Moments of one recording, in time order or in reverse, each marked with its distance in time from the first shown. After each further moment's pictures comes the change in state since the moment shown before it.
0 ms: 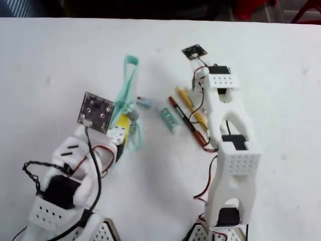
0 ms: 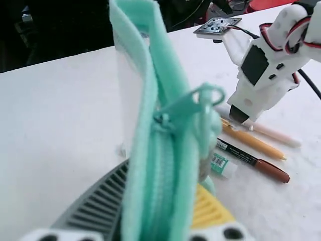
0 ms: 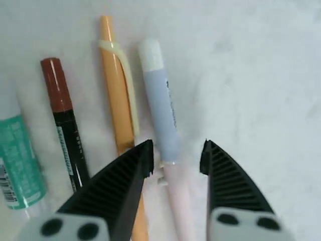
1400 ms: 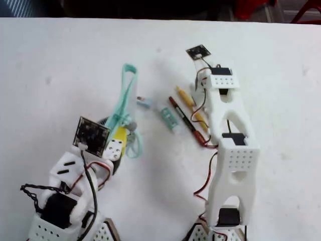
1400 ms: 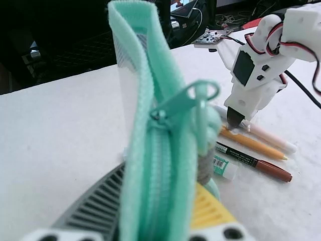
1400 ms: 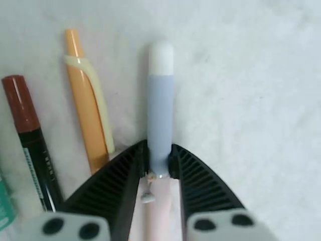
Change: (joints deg) left arm 0.4 -18.1 11.4 0.7 -2.5; right arm 0.9 4.7 -2.3 -3.4 0.4
